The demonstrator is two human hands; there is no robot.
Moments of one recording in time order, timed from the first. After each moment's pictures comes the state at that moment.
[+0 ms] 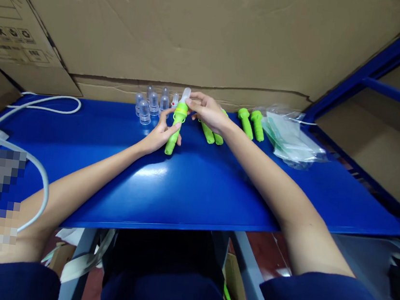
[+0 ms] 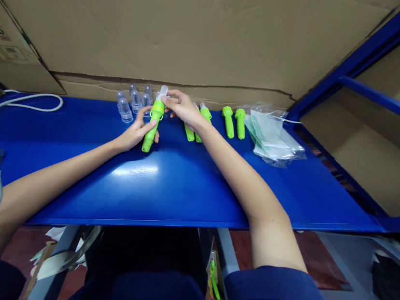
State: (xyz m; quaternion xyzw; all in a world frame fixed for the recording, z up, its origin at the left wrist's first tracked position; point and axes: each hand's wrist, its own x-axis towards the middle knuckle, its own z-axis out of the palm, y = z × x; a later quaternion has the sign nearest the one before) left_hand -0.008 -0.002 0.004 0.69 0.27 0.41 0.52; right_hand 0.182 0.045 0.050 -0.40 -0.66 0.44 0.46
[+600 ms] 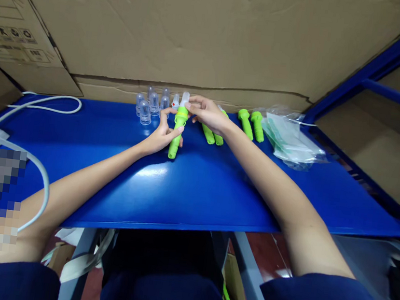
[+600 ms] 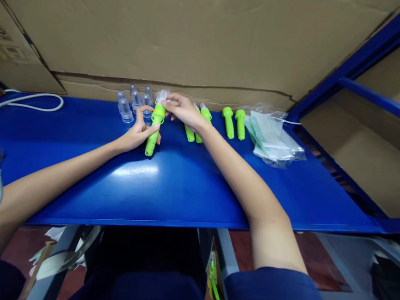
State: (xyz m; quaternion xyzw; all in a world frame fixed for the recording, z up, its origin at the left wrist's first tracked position) left_hand -0.009 -0.002 -0.002 0.69 0.23 0.41 0.55; right_hand 0.186 0.038 0.054 -0.40 -0.66 0.47 0.42
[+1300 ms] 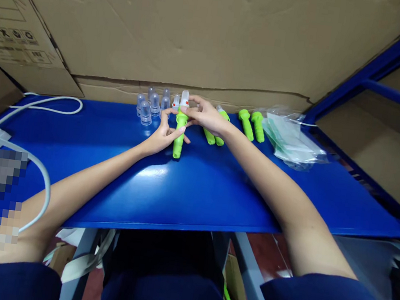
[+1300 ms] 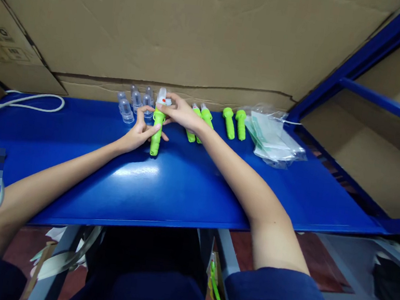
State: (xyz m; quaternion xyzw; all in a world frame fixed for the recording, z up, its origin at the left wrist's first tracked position) left_hand -0.008 0.000 -0.004 0.71 0.22 0.41 0.53; right_hand 0.179 0.025 0.058 -0.40 -0.66 0.49 0.40
